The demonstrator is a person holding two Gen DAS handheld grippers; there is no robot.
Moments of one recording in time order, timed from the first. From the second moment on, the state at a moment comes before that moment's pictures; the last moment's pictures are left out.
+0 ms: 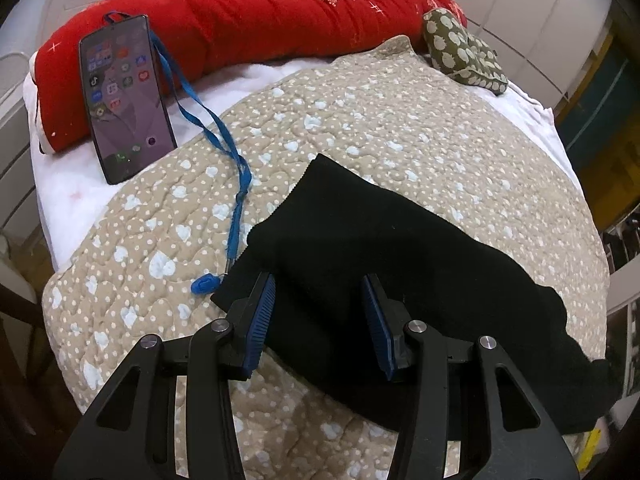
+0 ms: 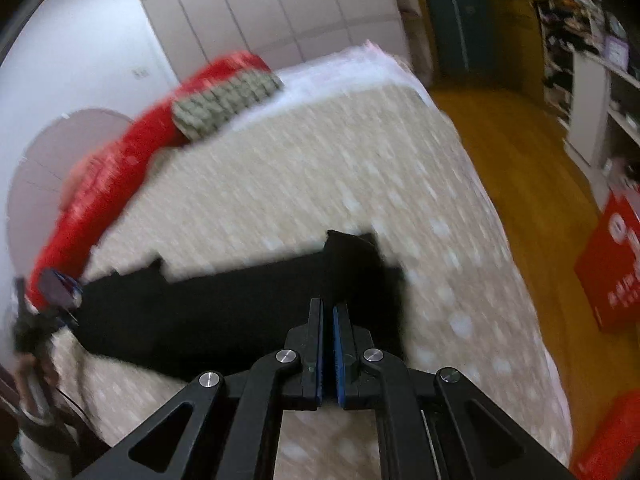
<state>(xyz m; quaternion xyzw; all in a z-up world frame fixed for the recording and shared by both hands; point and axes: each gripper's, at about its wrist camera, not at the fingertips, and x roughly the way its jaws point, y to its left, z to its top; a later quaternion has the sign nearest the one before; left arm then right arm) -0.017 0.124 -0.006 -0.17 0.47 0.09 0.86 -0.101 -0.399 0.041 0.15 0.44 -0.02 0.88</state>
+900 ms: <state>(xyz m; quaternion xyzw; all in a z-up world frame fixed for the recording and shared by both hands) 0.015 0.156 -0.019 -0.20 0.48 0.07 0.85 -0.022 -0.065 0.011 -0.11 0.37 0.42 0.83</state>
